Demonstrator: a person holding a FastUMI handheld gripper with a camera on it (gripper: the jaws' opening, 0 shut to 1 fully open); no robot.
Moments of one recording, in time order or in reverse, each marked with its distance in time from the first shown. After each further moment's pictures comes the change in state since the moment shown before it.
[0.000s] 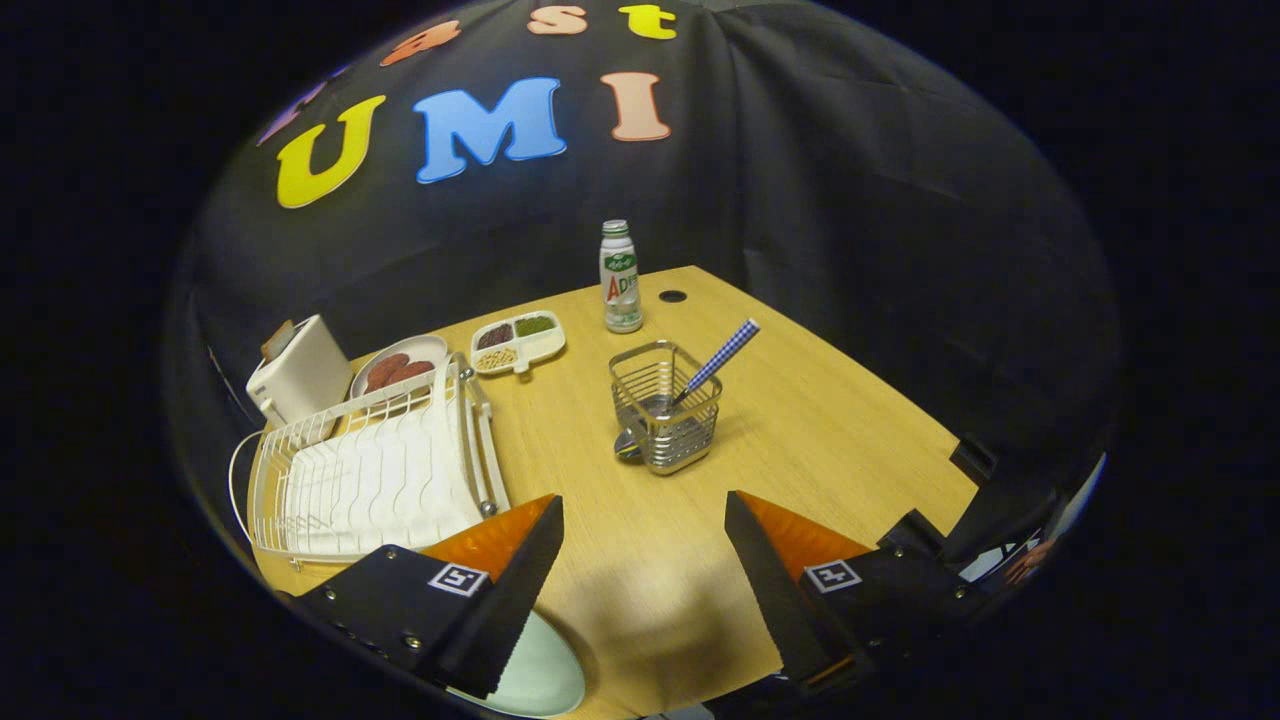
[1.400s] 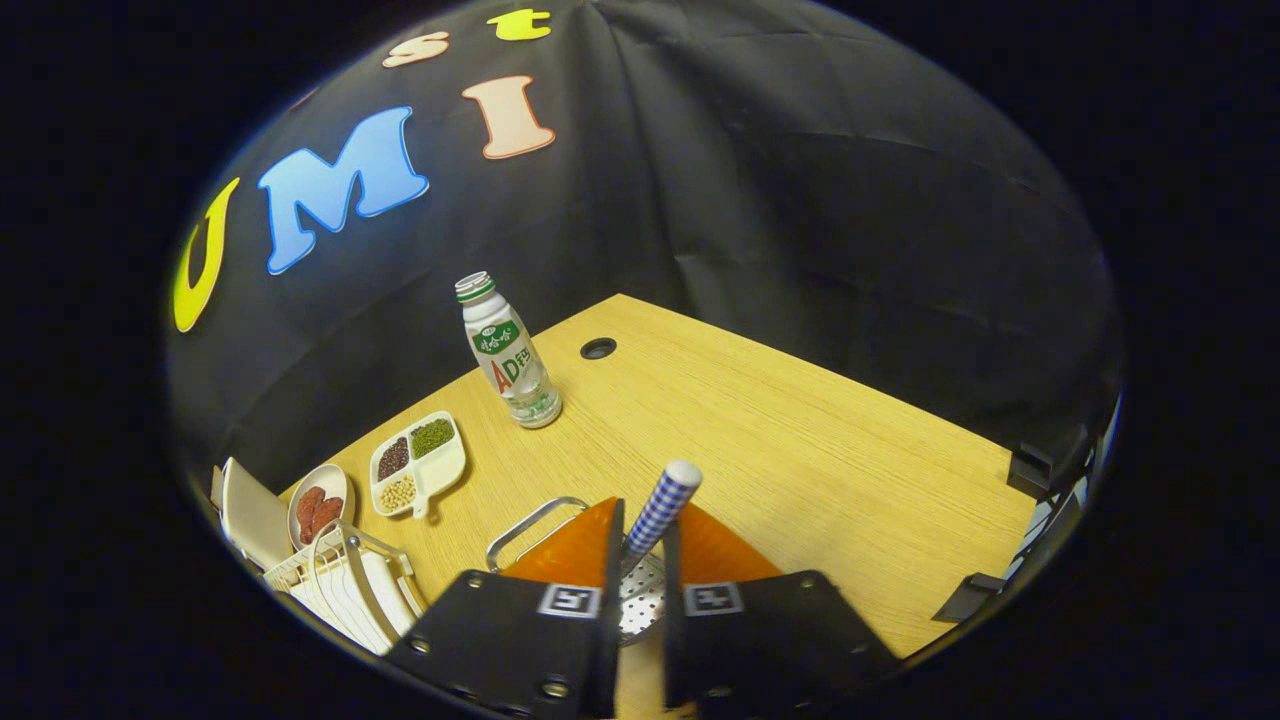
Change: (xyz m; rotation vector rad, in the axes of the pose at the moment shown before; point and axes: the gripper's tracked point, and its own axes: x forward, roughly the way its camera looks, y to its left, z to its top) arm 0.146 -0.029 0.078 0.265 -0.055 -0.040
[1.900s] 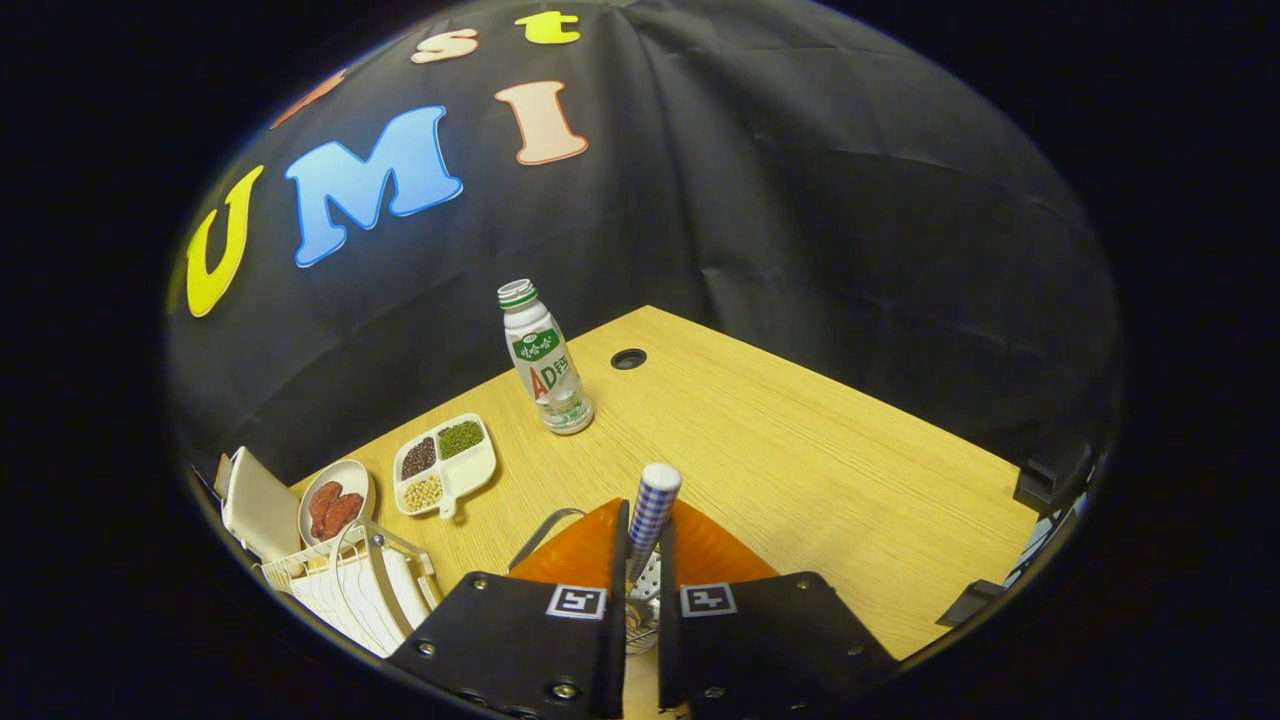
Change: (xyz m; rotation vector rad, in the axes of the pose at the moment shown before) arm -0.007 0.013 0.003 -0.051 -0.015 0.008
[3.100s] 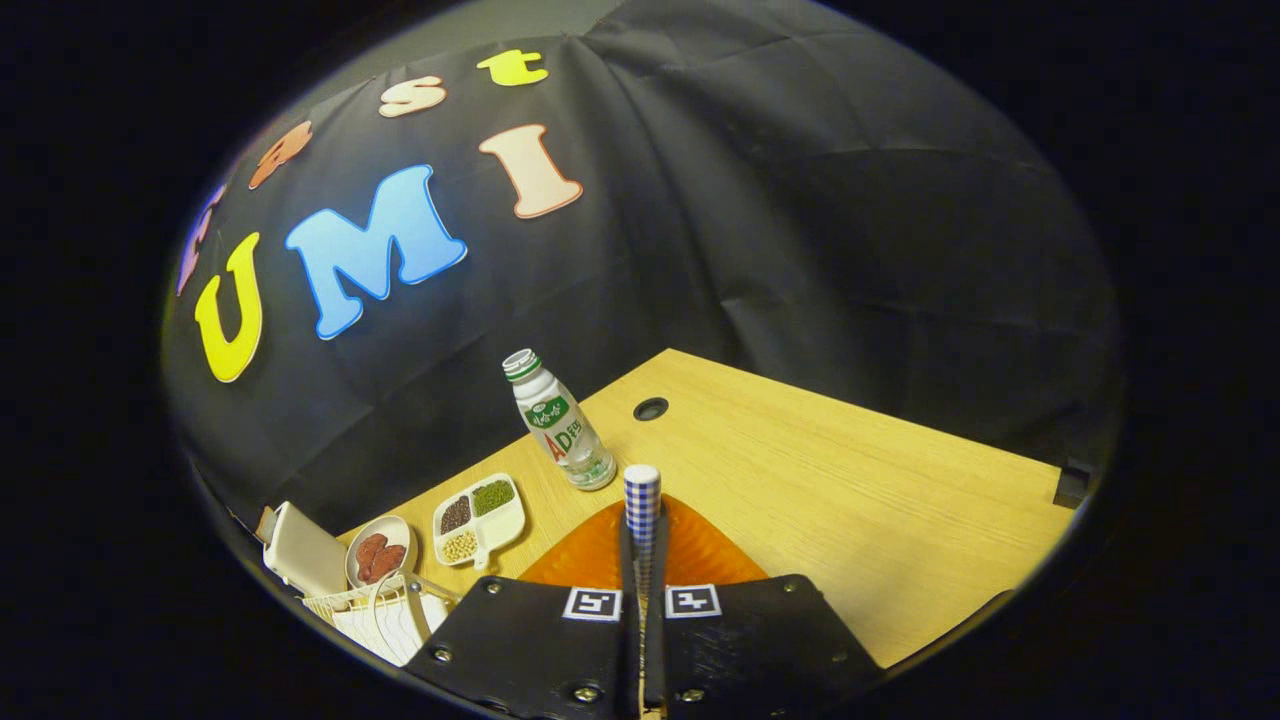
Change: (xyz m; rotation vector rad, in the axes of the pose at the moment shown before) arm 0.005 -0.008 0.051 0.087 -0.134 0.134
